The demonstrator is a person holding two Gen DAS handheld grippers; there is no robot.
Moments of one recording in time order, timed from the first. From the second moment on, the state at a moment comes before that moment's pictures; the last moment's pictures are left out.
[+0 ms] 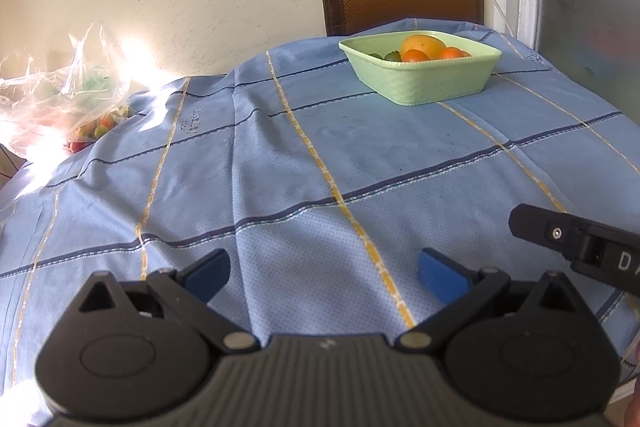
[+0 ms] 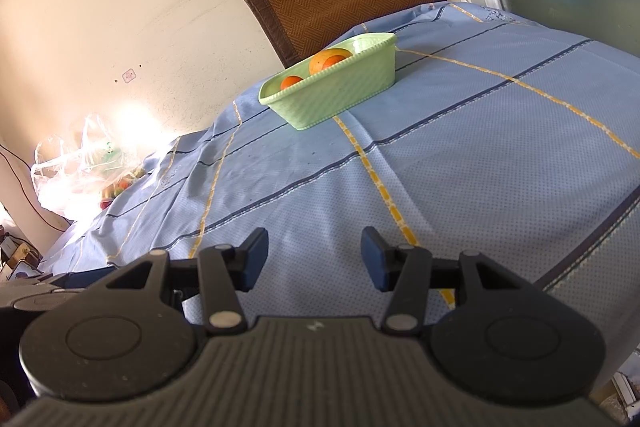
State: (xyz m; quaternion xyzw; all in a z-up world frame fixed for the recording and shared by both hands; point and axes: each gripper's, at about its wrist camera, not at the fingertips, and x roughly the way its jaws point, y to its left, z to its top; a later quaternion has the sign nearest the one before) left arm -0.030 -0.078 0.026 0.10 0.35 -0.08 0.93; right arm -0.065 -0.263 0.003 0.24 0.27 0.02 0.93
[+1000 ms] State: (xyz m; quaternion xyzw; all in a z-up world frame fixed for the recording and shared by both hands) left arm -0.034 -0.079 0.027 0.14 0.36 -0.06 0.92; right arm -0.066 -0.264 0.003 0.24 0.27 0.02 0.93
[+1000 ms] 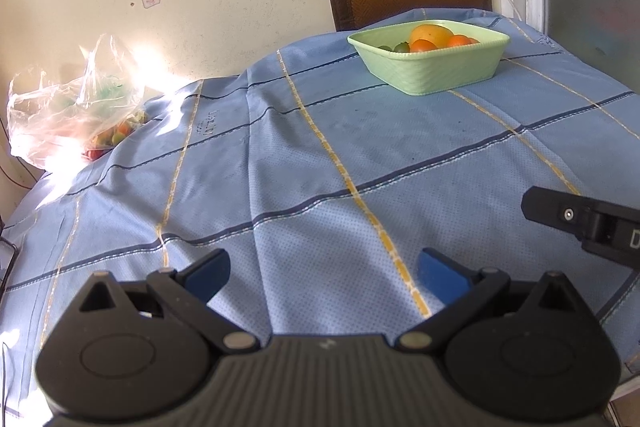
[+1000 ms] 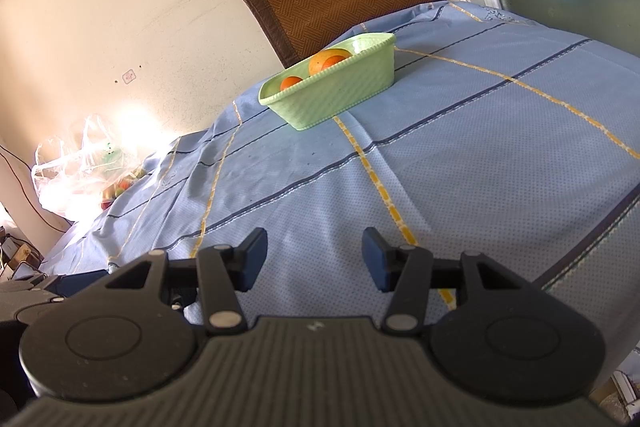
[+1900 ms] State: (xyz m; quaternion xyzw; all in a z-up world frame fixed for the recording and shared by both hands) left arm -0.032 -0.074 0.025 0.13 0.36 -0.05 0.92; right arm -0.067 -0.263 0.002 0.25 0.26 0.02 0.93
